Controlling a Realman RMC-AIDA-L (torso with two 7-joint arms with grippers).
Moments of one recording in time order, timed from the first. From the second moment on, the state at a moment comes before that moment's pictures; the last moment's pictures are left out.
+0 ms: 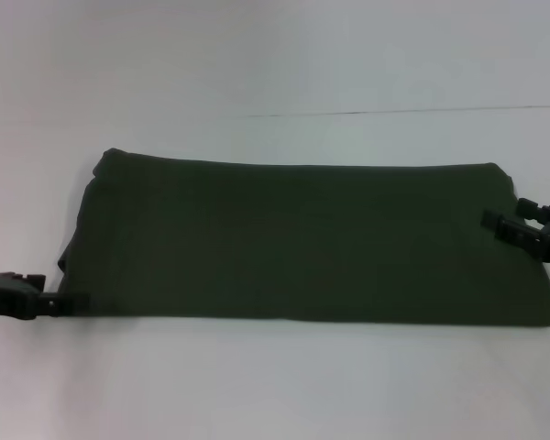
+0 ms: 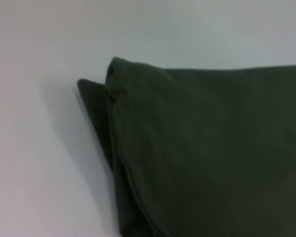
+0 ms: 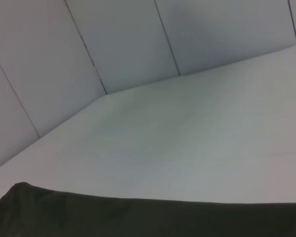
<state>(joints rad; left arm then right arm) -0.51 -2.11 0.45 0.95 2.53 1.43 -1.87 0.45 2.09 -0.24 -0.54 -2.04 -1.31 1.36</state>
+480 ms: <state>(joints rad) -0.51 -2.12 0.47 0.93 2.54 1.41 -1.89 0.44 2.09 -0.24 -0.53 -2.04 -1.29 1.35</state>
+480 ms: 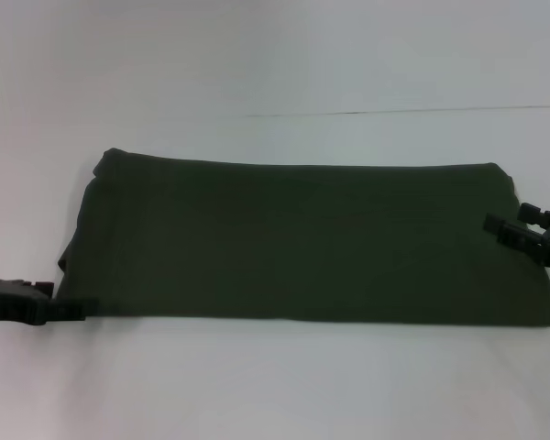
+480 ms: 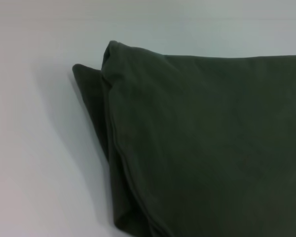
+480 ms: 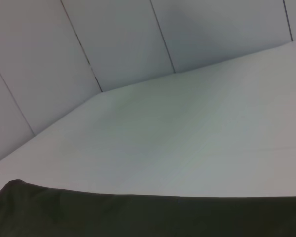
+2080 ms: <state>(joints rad) -0.52 -2.12 0.51 0.95 2.52 1.41 -1.94 0.39 2.06 -0.24 -0.57 -2.07 -1.36 1.41</state>
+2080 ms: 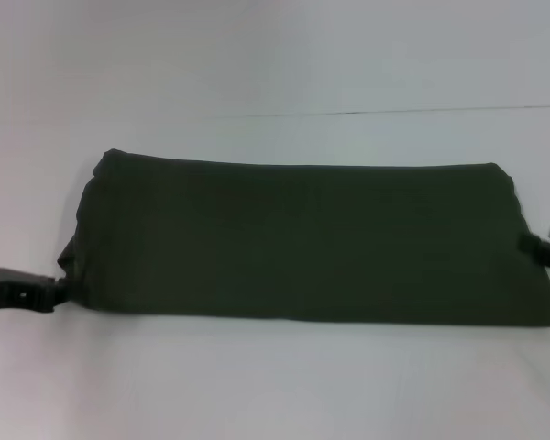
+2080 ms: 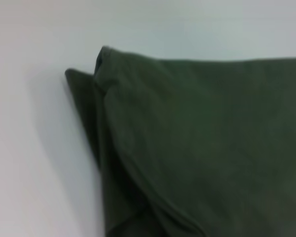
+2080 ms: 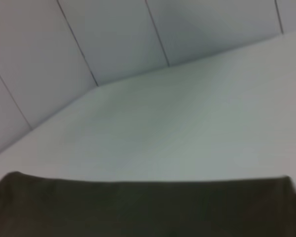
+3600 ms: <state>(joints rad) -0.52 -2.12 0.49 0.96 2.33 1.51 -1.93 0.32 2.09 -0.28 -0.57 -2.17 -1.35 1.45</state>
